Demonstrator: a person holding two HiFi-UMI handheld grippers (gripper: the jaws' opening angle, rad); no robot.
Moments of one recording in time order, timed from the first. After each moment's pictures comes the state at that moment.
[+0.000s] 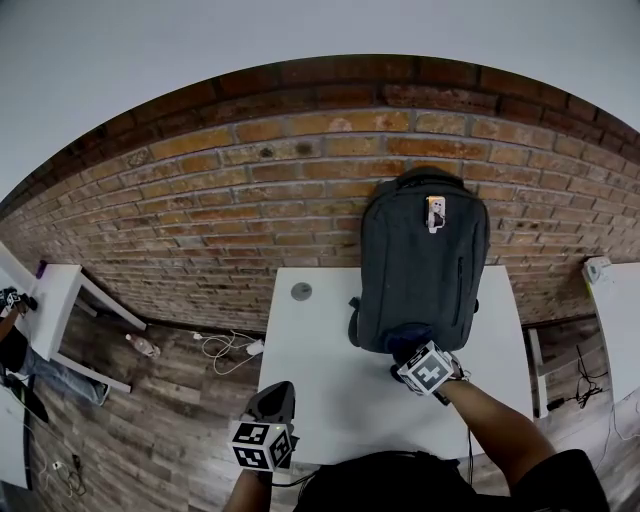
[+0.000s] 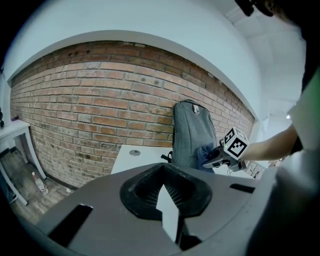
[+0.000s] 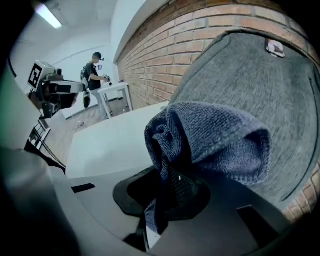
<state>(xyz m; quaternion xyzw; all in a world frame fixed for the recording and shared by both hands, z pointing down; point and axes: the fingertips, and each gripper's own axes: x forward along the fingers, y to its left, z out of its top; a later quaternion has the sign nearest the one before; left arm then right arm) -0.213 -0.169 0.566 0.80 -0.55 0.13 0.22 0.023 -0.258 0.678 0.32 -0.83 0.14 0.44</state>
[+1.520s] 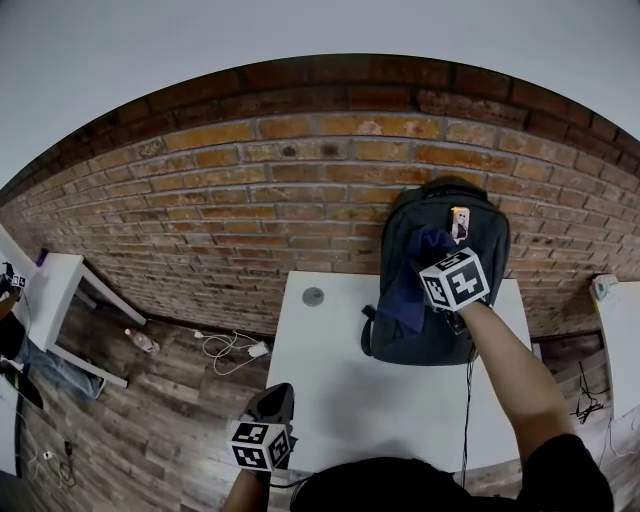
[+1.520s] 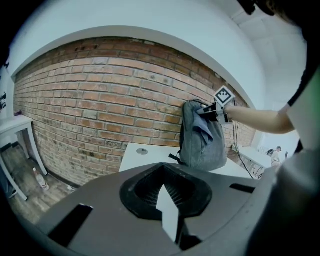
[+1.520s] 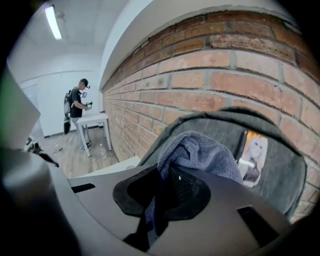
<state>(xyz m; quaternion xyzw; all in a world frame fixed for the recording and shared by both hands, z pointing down) -0.243 -0.186 0.586 0.79 -0.56 0.12 0.23 0.005 -0.438 0.477 0.43 -0.85 0.07 0.29</state>
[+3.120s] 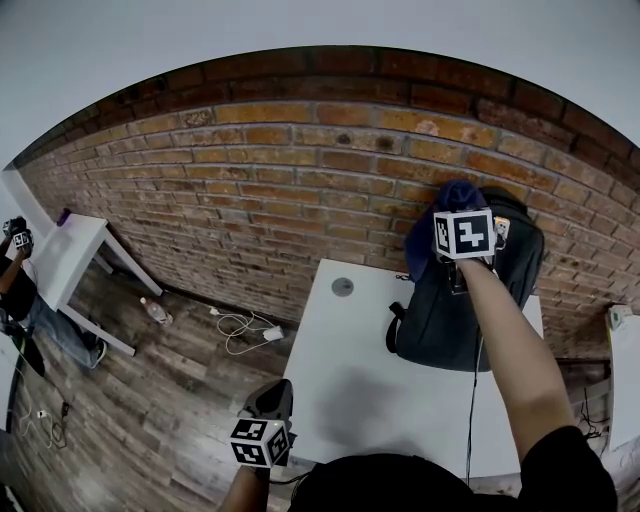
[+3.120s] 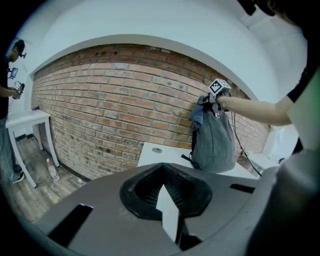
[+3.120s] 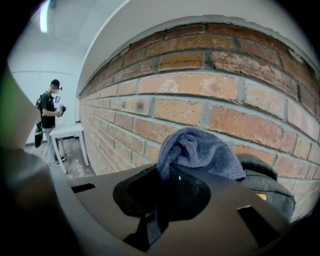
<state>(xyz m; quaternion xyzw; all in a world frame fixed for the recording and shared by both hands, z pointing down) -0.294 -0.156 0.590 0.75 -0.61 0.10 0.24 -0.035 -0.510 0.397 0.55 -0.80 0.05 0.23</state>
